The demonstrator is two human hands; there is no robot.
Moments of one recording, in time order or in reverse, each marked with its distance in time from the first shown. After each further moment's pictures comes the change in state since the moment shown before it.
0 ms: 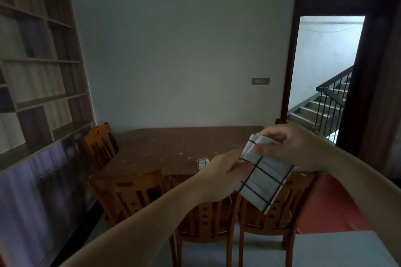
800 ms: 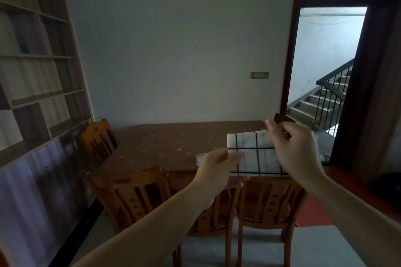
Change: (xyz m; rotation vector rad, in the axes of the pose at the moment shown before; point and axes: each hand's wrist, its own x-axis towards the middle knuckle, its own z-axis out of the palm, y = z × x) left_hand 0.015 -0.015 0.027 -0.700 0.283 -0.364; right_hand 0.004 0.038 0.041 0.002 0.729 -0.124
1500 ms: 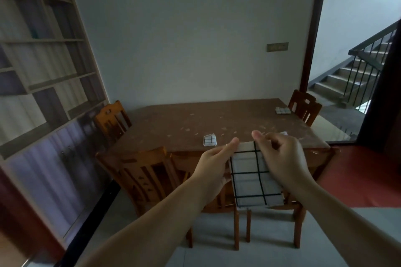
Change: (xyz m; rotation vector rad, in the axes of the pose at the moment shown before) left_hand 0.047 -0.041 0.033 -0.133 0.143 -0.159; right_hand -0.027 0.069 0.021 0.215 -0.293 0.293
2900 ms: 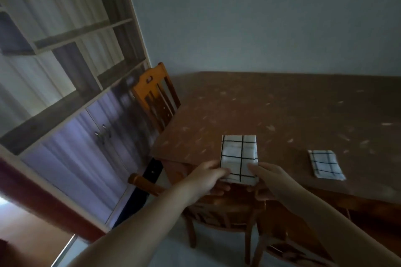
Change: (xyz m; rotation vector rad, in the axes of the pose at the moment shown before) left_hand 0.369 0.011 -0.490 0.222 0.173 -0.368; right_hand 0.277 0.131 0.536 0.307 -0.706 0.834
